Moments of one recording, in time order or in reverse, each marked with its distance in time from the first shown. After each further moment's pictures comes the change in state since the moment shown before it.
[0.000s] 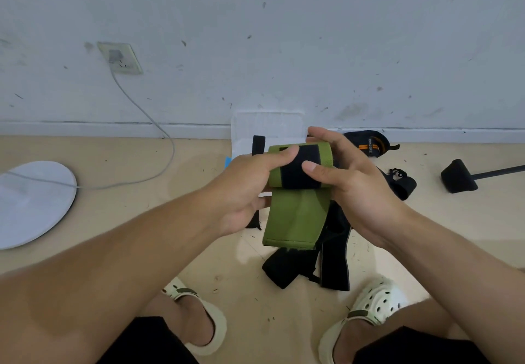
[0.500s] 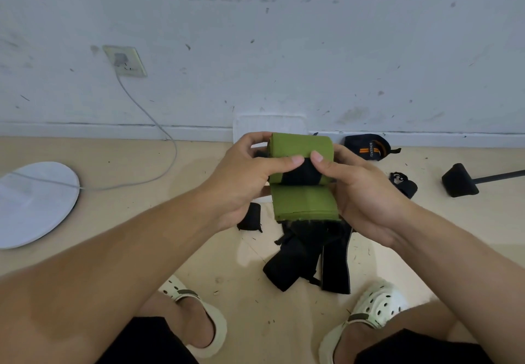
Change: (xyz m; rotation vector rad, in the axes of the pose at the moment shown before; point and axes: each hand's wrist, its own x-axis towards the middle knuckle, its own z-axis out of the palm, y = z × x) left_hand 0.003 0.002 -0.006 -0.002 0.097 0.171; right_hand 0.001 -0.005 -0.003 0.158 -0.031 0.171
